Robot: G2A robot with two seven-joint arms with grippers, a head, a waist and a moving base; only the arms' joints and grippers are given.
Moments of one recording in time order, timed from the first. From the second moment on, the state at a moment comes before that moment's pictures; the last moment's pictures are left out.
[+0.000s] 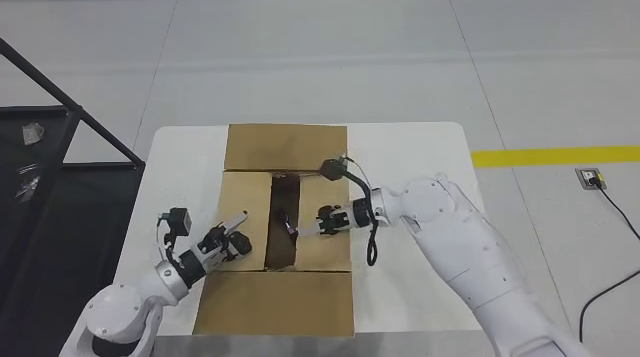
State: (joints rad) left arm 1.34 -1.08 -1.56 -1.74 -0.31 0.05 -0.69; right arm -0.47 -1.43 0.95 -0.96 -0.11 -0.42 1.21
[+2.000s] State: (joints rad) left arm 1.52 -1.02 -1.77 -1.75 -0.58 -0.23 -1.01; right arm -0.56 -1.36 1.17 -1.07 -0.20 -0.29 0.62
